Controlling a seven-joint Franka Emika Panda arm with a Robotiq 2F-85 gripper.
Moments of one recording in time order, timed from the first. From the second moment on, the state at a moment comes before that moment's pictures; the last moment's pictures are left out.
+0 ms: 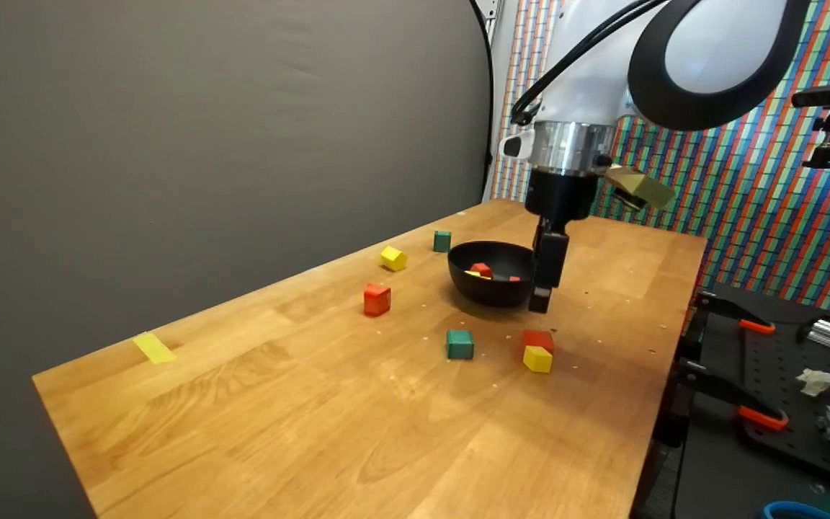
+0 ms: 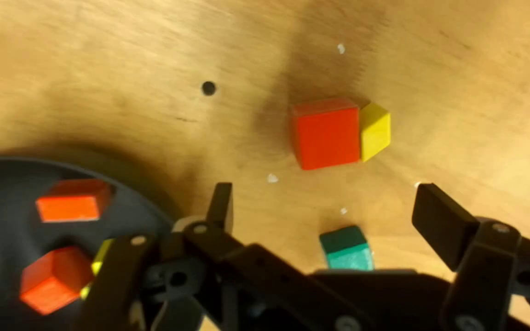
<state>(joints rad) 0.13 0.11 0.27 -2.66 0.10 2.81 -0.14</state>
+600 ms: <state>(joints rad) 0.04 -0.06 0.07 -2.62 -0.13 2.75 -0.10</state>
